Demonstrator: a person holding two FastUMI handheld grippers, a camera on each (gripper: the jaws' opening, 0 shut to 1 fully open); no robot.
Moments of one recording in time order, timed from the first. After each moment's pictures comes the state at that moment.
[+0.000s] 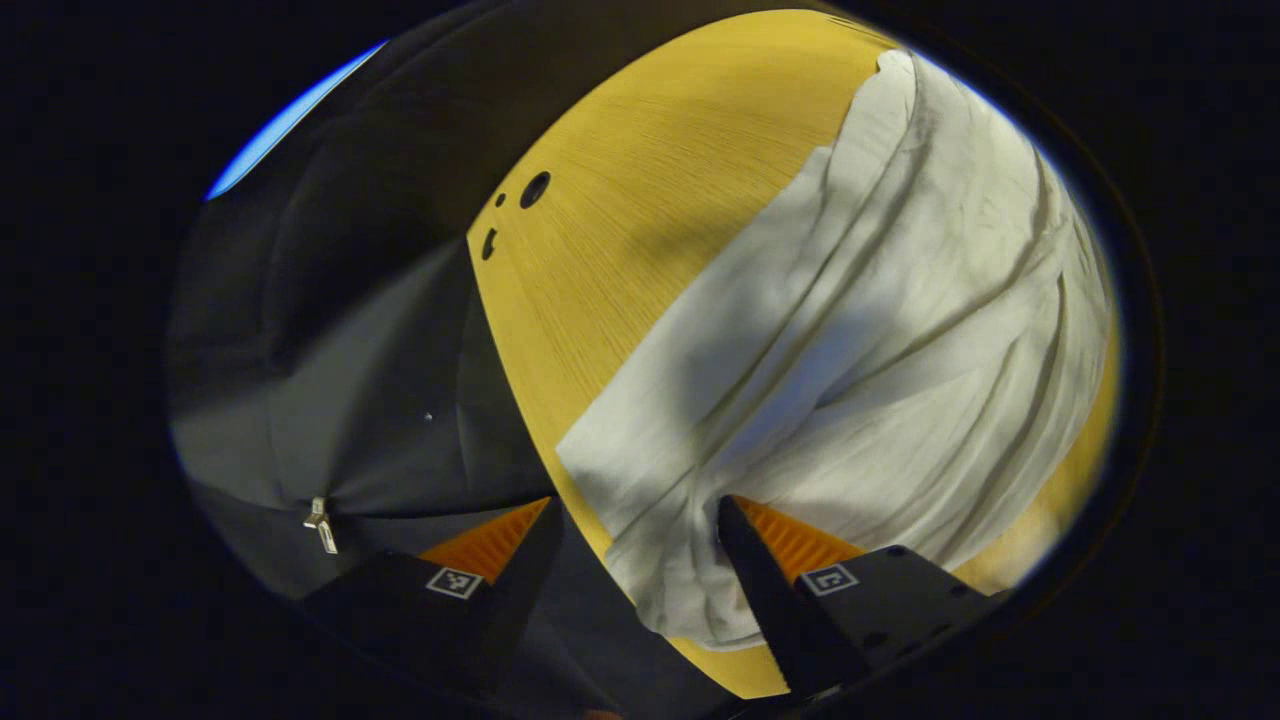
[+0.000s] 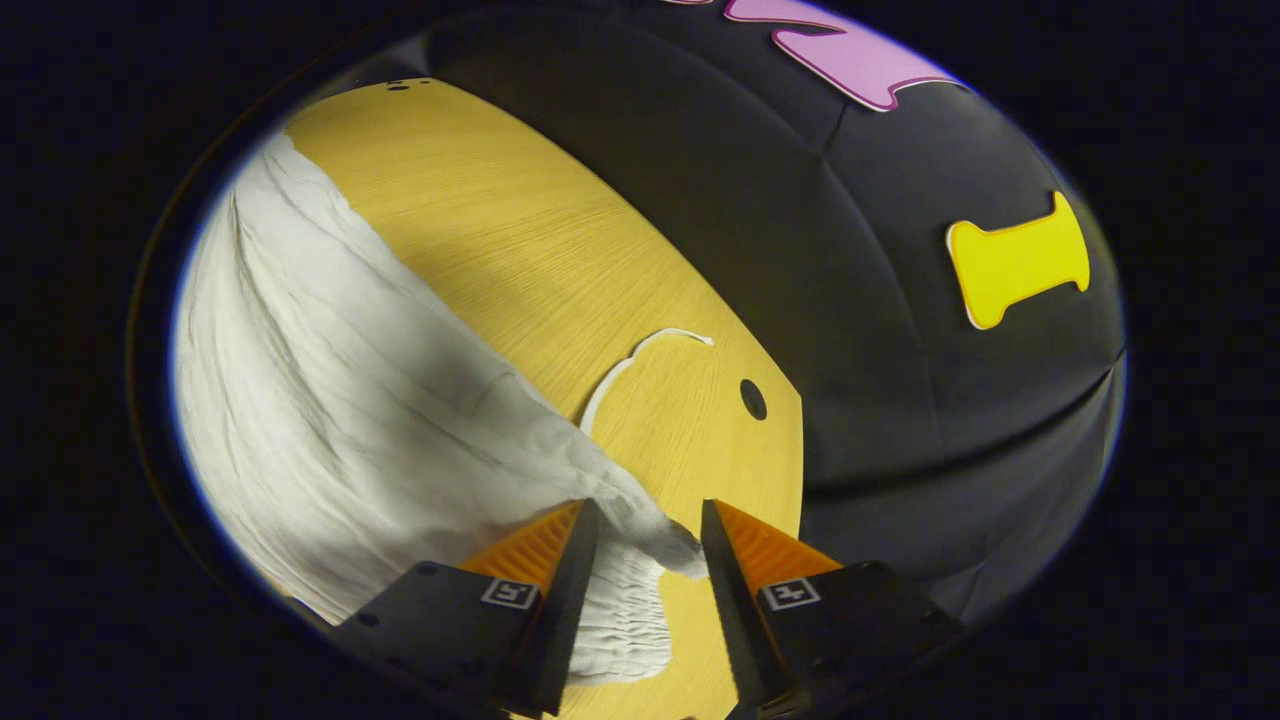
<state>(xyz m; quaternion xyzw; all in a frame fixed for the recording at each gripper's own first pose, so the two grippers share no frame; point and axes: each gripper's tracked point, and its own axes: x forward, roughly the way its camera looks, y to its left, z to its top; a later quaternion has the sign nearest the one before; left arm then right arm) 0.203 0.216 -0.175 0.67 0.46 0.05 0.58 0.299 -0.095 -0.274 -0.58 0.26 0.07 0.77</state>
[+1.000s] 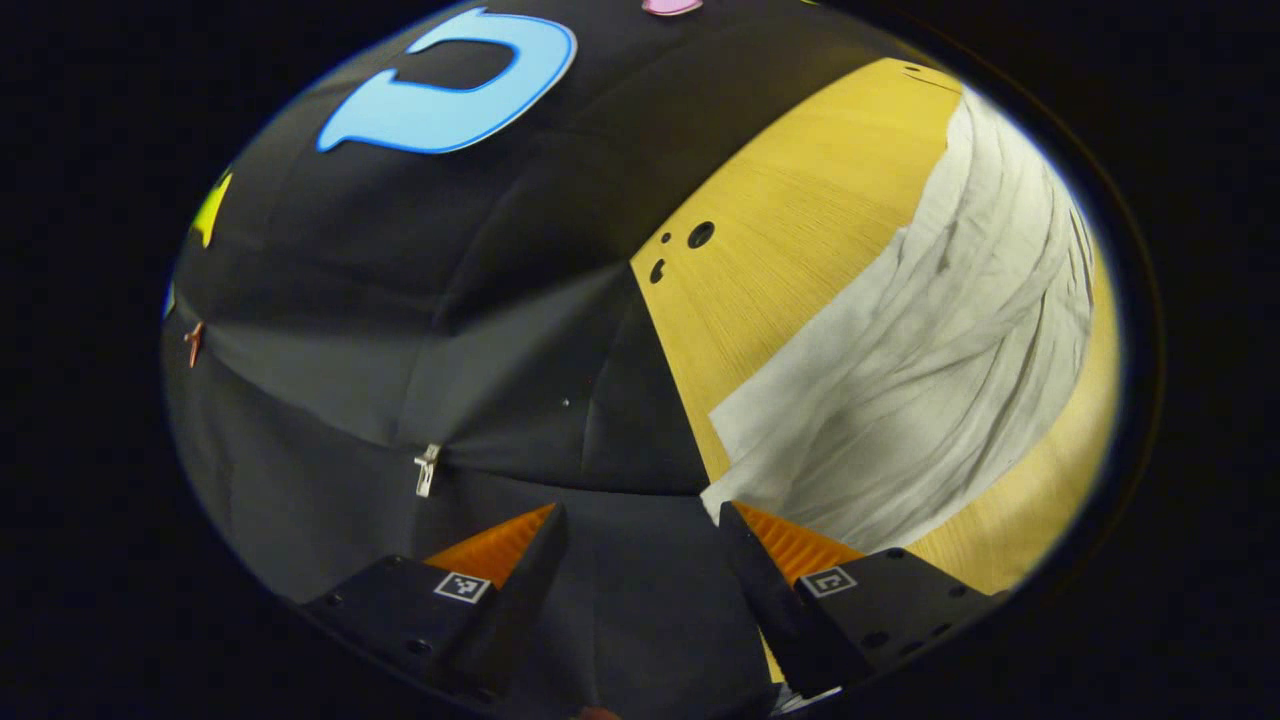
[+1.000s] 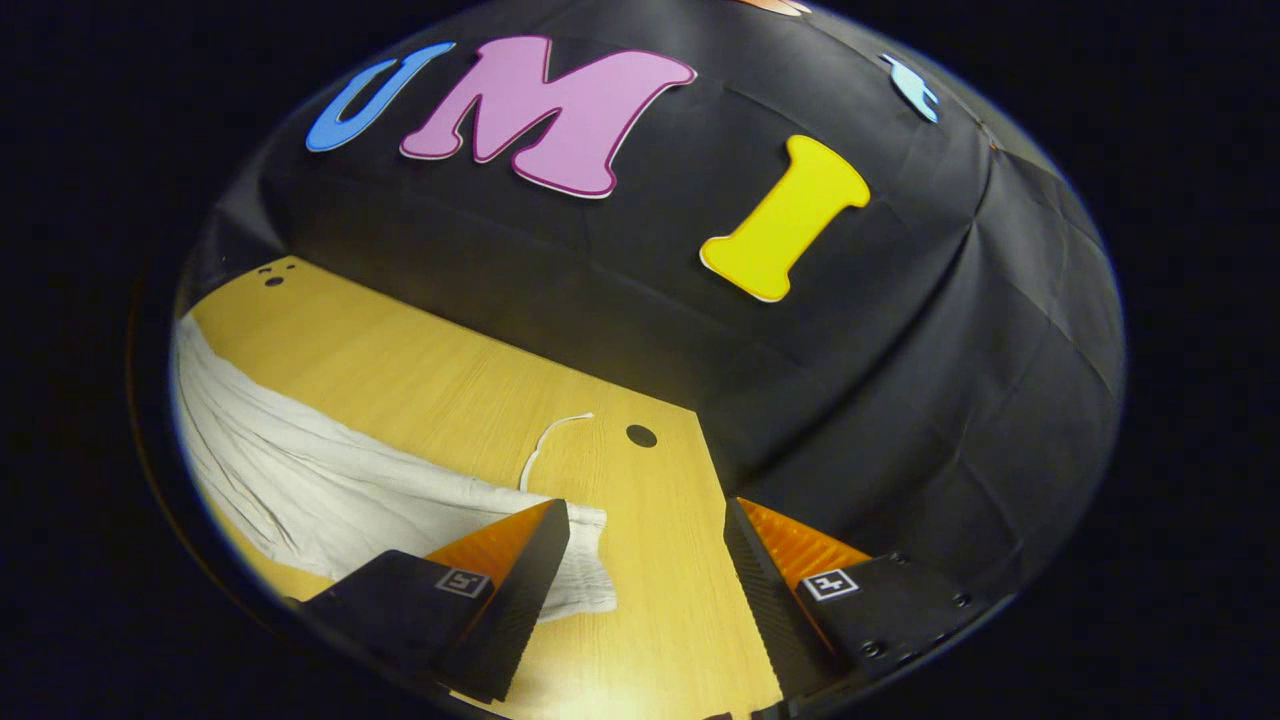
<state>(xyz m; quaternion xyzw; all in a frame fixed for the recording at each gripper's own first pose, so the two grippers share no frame) 0.145 0.204 -0.052 0.65 0.29 0.13 0.69 0.193 -0.072 -0.127 -0.36 0.16 -0.01 0.92</state>
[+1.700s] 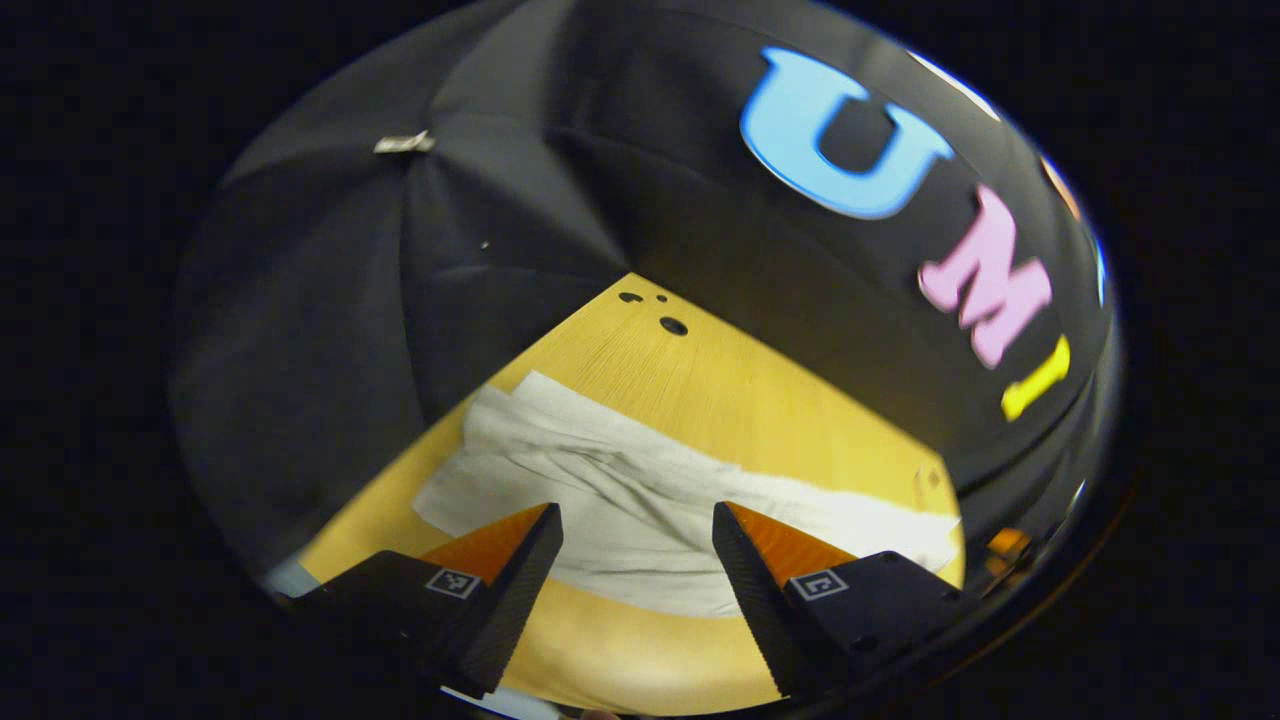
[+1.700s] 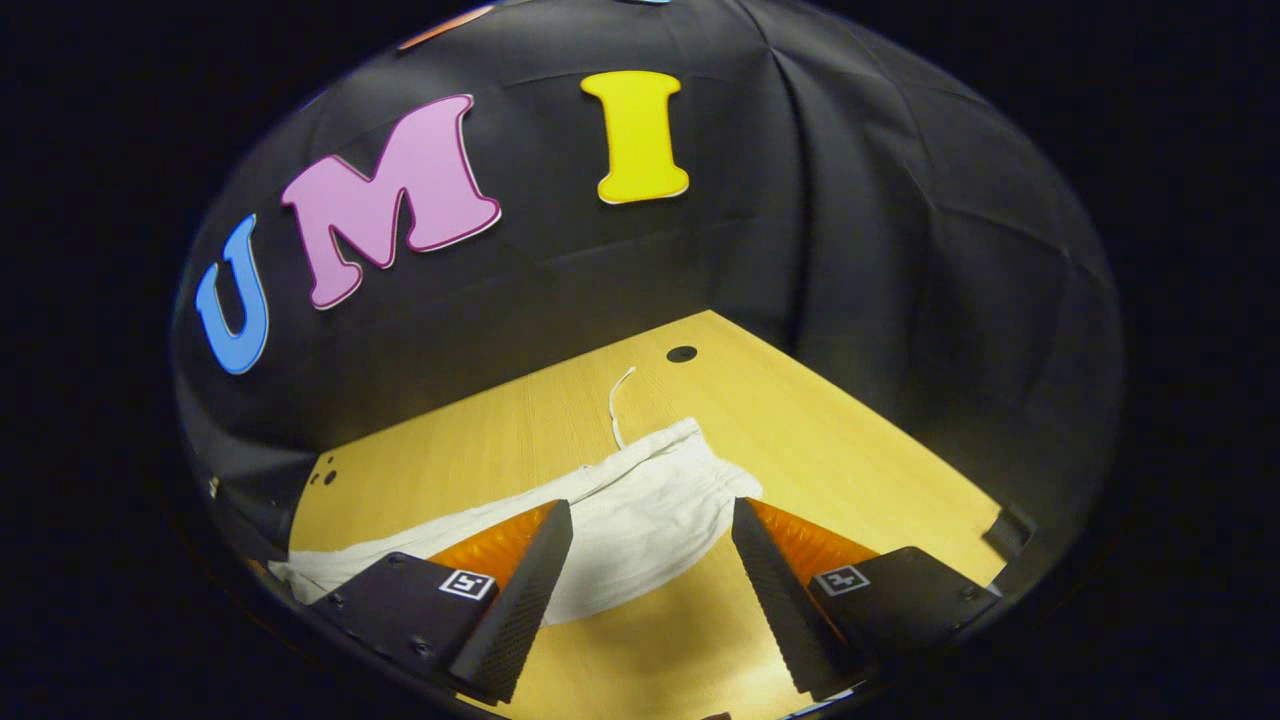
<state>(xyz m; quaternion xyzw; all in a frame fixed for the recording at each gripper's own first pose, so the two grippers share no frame) 0.100 0.102 -0.131 -0.02 0.27 0.07 0.96 0.126 -0.047 -0.184 0.00 0.23 -0.06 0.97</state>
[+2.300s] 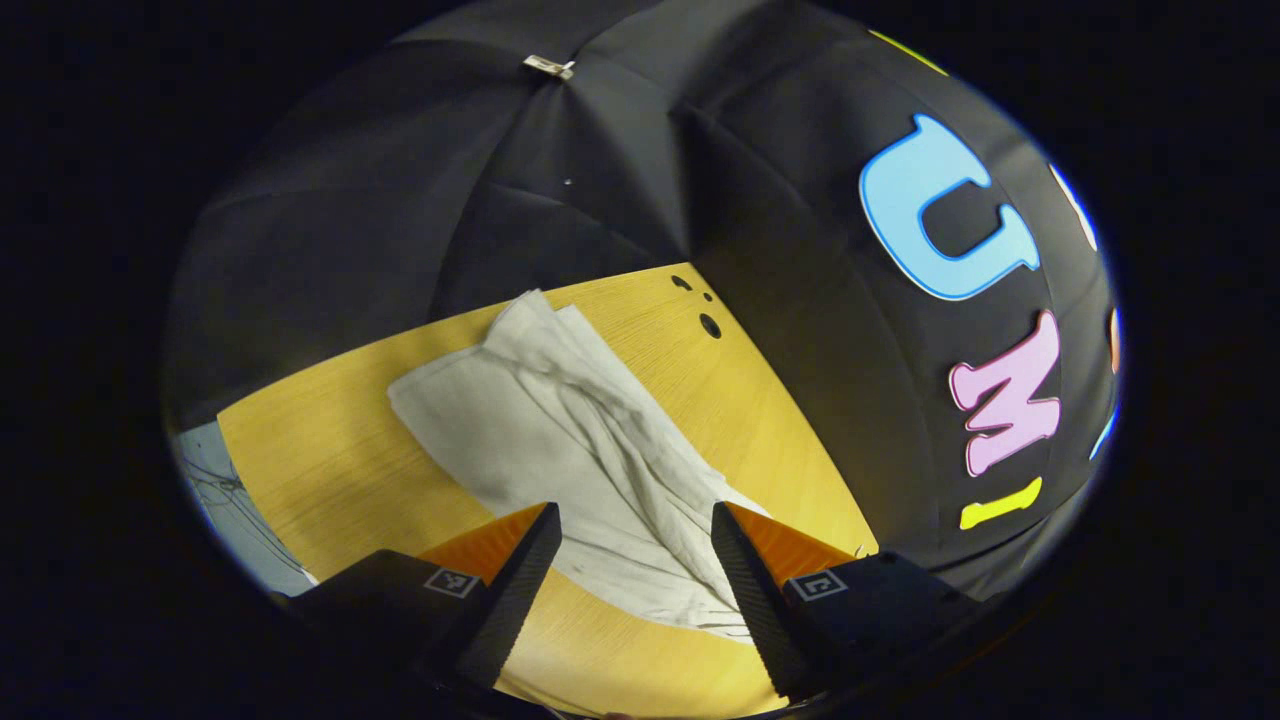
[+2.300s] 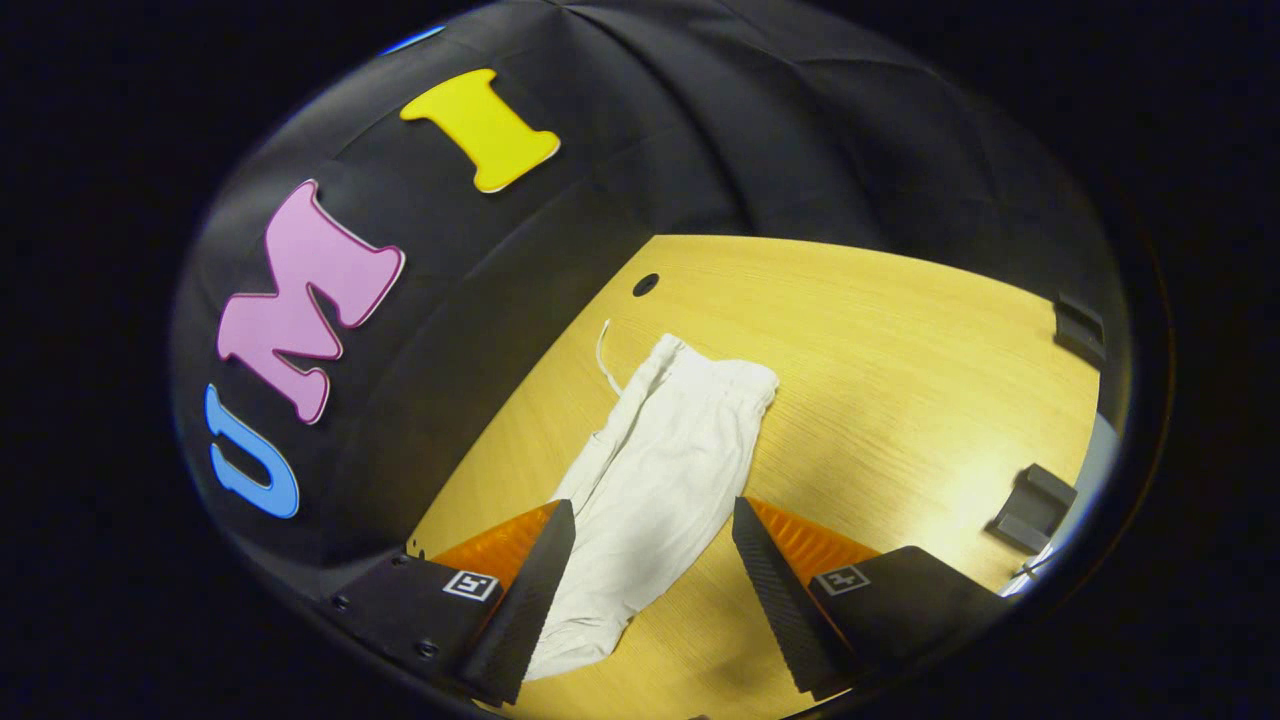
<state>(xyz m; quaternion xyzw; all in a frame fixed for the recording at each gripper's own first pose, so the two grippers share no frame) 0.084 0.116 -0.160 -0.16 0.27 0.13 0.94 0.113 -0.059 -0.232 0.24 0.27 -0.11 0.92</state>
